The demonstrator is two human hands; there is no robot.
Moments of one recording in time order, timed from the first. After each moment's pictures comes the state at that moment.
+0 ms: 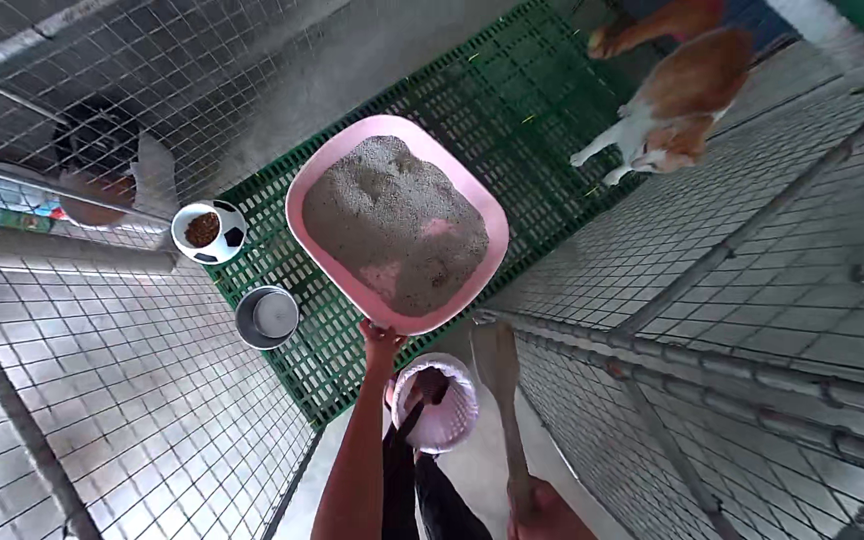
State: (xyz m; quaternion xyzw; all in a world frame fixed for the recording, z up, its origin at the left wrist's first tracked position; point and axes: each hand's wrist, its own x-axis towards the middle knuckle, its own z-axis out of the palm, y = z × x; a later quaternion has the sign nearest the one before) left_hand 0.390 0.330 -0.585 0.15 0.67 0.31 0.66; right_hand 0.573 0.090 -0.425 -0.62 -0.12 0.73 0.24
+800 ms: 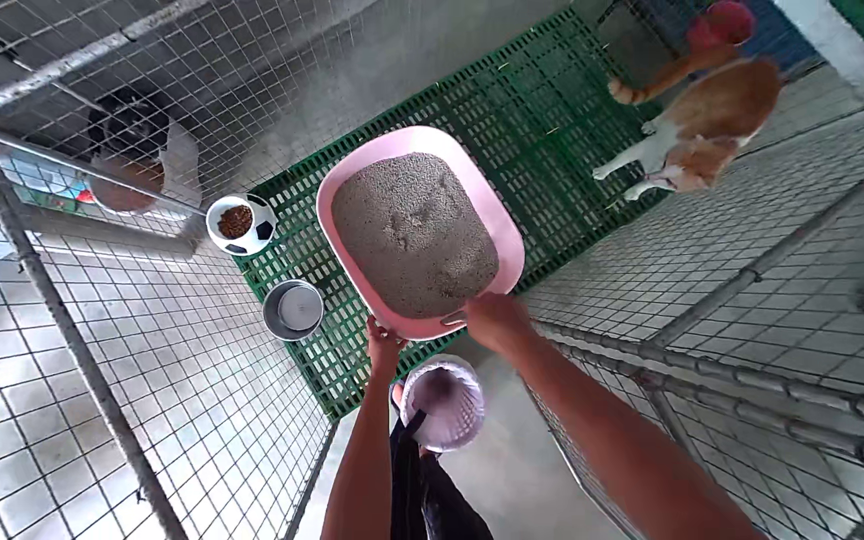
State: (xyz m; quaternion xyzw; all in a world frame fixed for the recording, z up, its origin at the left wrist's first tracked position) left_hand 0.354 0.341 -0.574 0.16 0.69 0.29 0.64; right_hand 0.513 0.413 -0.356 -0.65 -0.53 0.43 -0.35
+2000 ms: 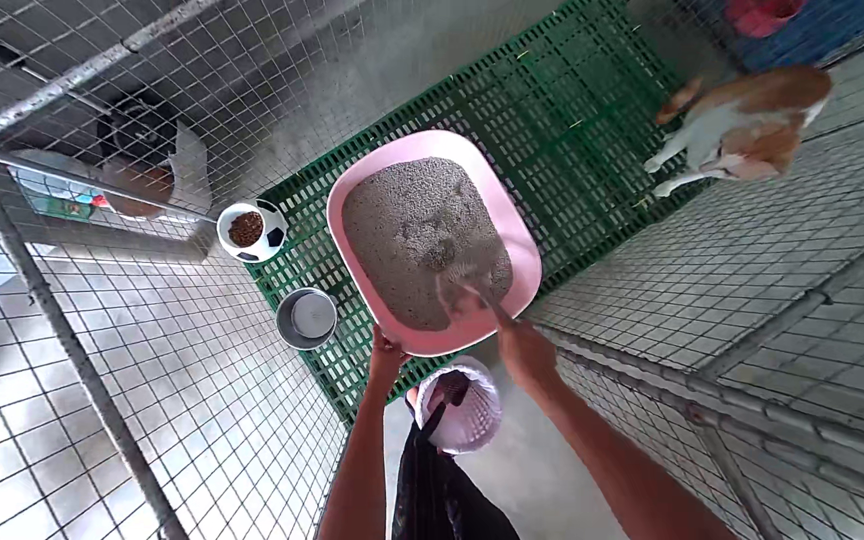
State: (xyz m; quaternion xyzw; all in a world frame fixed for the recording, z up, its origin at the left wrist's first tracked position) left_hand 0.318 0.353 -0.573 0.19 0.68 0.21 0.68; right_hand 0.539 0.357 -0.448 -0.78 -0.46 0.37 -0.21
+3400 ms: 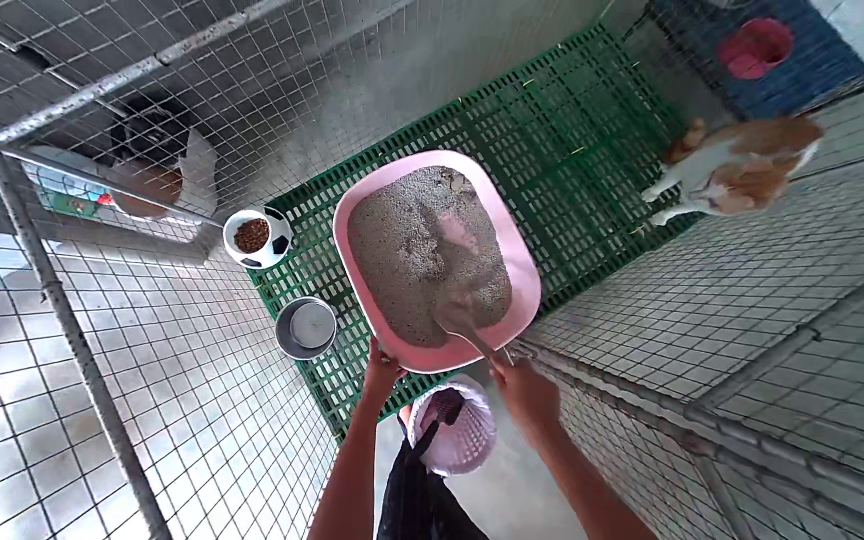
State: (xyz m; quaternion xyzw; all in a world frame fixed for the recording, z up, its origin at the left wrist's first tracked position) left_hand 0.313 0.358 -0.572 0.20 0.68 0.18 0.68; right_hand 0.535 0.333 -0.440 -0.77 -0.46 0.39 -0.21
